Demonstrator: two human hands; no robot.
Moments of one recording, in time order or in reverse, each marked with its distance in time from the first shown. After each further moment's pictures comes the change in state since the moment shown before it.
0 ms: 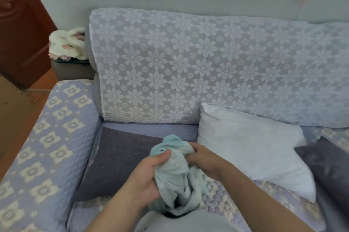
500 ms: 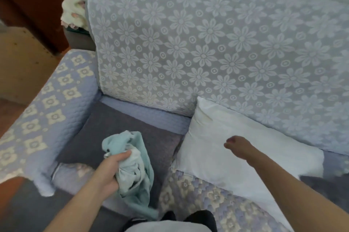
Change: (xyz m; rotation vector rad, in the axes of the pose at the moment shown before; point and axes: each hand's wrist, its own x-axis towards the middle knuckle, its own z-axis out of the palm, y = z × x) left_hand 0.101 -0.069 0.013 -0.043 0.742 0.239; right_hand 0.079 0.055 -0.305 -0.705 0.258 0.200
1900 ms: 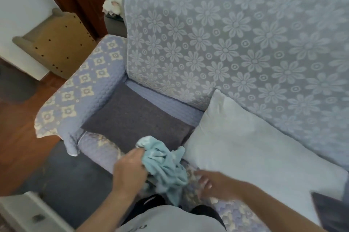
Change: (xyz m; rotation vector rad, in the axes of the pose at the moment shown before) left_hand -0.047 -0.104 0.023 1.363 0.574 1.200; right_hand -0.074 0.035 0.065 -0.394 -0.743 -0.528
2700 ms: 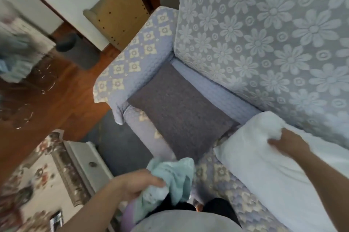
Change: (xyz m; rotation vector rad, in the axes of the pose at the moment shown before) left_hand -0.031 -0.067 -0.012 -0.843 -1.058 -1.231; right_hand 0.127 0.087 -0.150 -0.137 0.508 0.464
